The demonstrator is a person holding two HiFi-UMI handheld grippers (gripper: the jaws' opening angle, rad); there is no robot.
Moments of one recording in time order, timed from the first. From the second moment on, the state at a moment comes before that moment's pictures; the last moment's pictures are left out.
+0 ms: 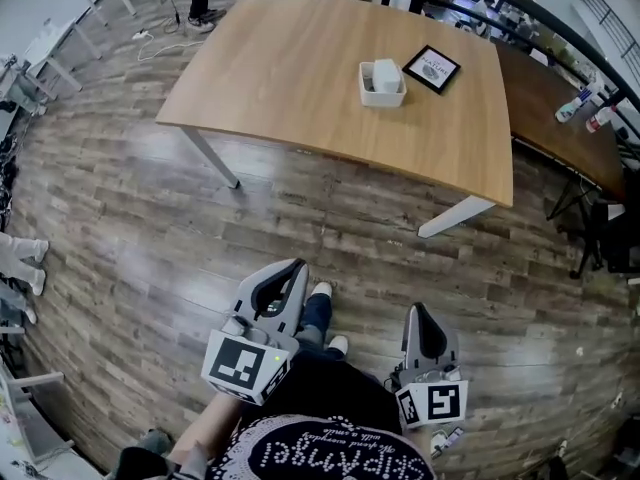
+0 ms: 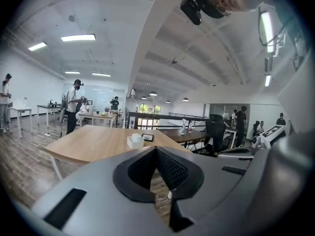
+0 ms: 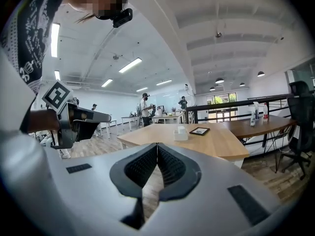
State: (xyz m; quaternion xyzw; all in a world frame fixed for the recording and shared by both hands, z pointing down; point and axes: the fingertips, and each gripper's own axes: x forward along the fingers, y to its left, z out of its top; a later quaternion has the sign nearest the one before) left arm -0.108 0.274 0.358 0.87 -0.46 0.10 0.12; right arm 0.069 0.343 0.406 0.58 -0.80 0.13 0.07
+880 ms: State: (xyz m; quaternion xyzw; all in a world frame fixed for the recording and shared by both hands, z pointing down) left arm -0.093 0.198 0.383 0.90 -0.38 0.17 0.14; right arm 0.039 0.267 0.411 0.61 -0.78 0.13 0.09
